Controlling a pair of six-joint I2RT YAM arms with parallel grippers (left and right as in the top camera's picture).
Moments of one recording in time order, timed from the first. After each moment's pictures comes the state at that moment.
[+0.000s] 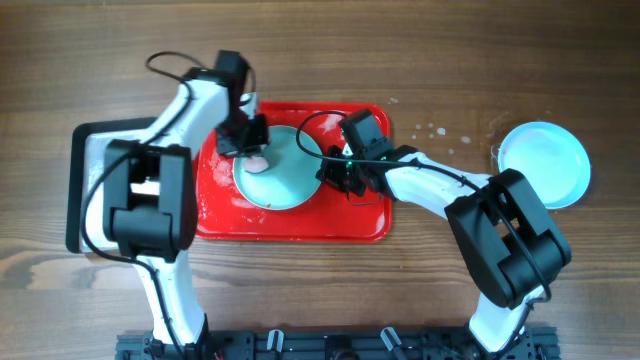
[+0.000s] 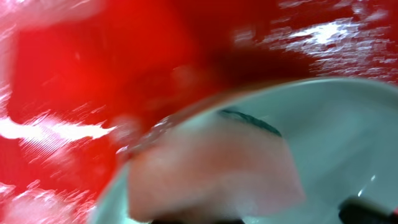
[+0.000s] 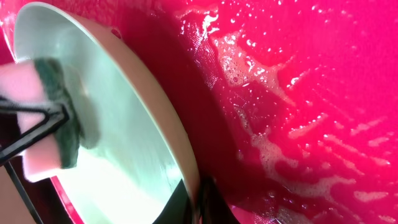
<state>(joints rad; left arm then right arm) -0.16 2.13 1.52 -0.98 0.22 -0.27 0.54 1.94 1.02 -0.13 -0.39 0.96</state>
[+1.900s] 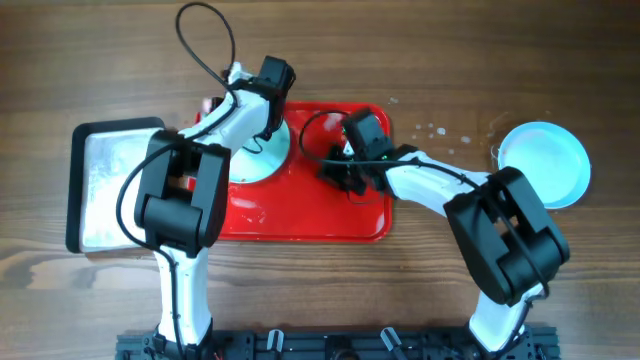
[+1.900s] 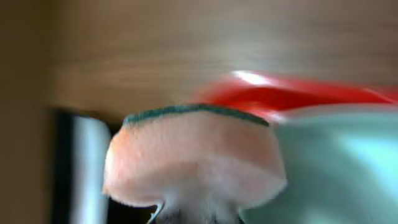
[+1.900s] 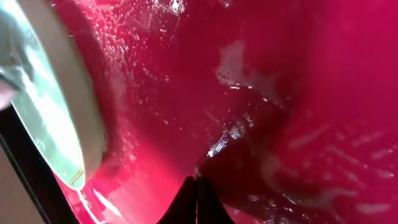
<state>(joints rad) -0.32 2.20 1.51 -0.73 -0.88 -0.30 0.54 1.95 1.02 -0.12 -0.41 0.97</state>
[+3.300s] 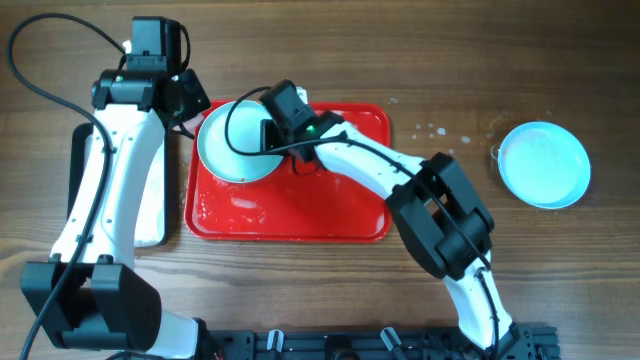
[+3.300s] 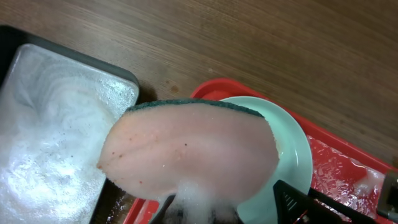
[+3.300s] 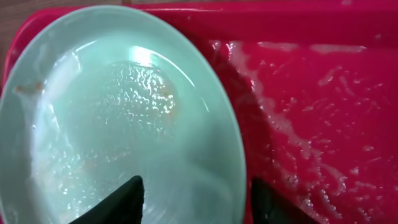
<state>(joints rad) -0.05 1.66 1.50 -0.95 -0.17 -0.47 0.74 2.23 1.61 -0.39 0.00 0.67</state>
